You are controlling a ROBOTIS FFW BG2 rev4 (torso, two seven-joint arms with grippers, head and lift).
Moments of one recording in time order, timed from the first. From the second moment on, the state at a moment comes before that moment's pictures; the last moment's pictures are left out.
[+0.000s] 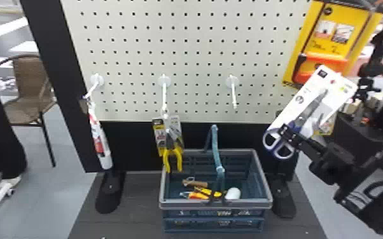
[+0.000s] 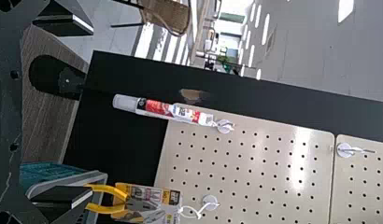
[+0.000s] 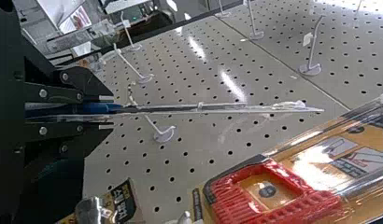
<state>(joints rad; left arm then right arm) 0.80 0.20 -0.23 -2.16 0.12 -0.34 0.46 0.01 -0.09 -0.26 -1.92 -0.55 0.53 0.82</state>
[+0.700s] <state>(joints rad) 0.79 0.19 -0.23 -2.16 0.12 -0.33 0.43 0.04 -0.05 -0.22 -1.62 -0.58 0.31 0.83</state>
